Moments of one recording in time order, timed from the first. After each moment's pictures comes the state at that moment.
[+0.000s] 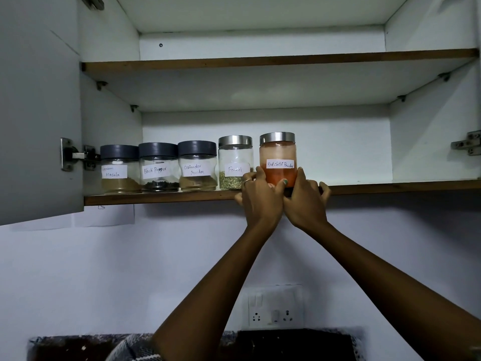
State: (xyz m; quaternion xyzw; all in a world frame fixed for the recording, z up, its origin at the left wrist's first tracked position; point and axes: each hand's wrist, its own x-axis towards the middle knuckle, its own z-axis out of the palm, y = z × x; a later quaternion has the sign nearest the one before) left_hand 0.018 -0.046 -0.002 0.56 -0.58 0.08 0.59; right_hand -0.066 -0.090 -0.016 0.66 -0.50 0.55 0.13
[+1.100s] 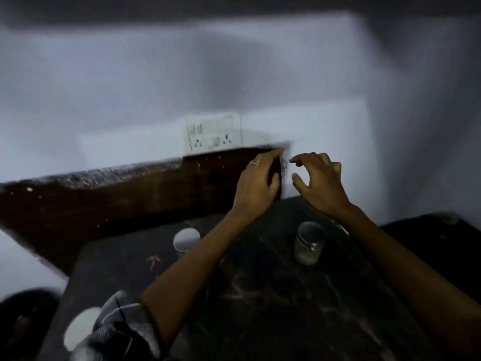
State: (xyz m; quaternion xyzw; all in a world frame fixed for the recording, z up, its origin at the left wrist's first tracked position) left_hand -0.066 0.015 -0.303 0.44 -0.78 -0.09 0.44; right_hand -0.228 0.013 -0.306 0.75 -0.55 0.37 0.02
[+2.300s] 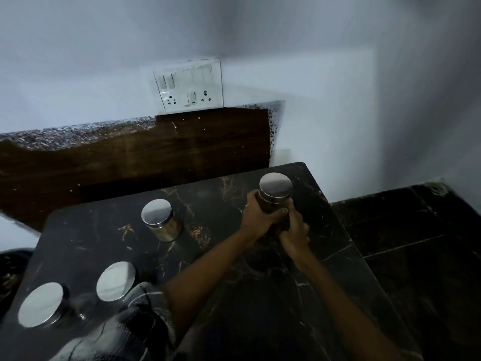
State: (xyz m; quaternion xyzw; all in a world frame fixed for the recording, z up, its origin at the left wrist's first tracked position) left_hand -0.138 0.019 -0.475 0.58 -0.54 -0.49 0.37; right_hand -0.241 0.059 -0.484 0.51 -0.72 0.30 -0.36
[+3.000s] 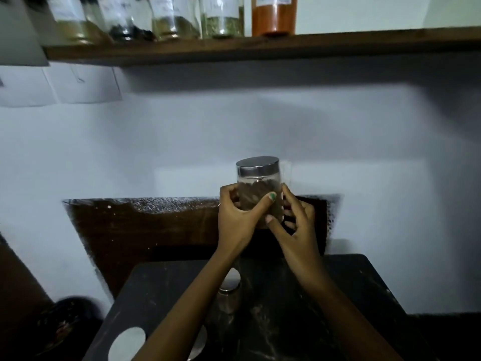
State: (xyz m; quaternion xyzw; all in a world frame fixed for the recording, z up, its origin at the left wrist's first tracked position) left_hand 0.027 0.072 -0.252 0.50 -0.50 -0.26 0.66; right_hand -0.089 0.070 -0.277 0.64 -0.37 0.58 -0.34
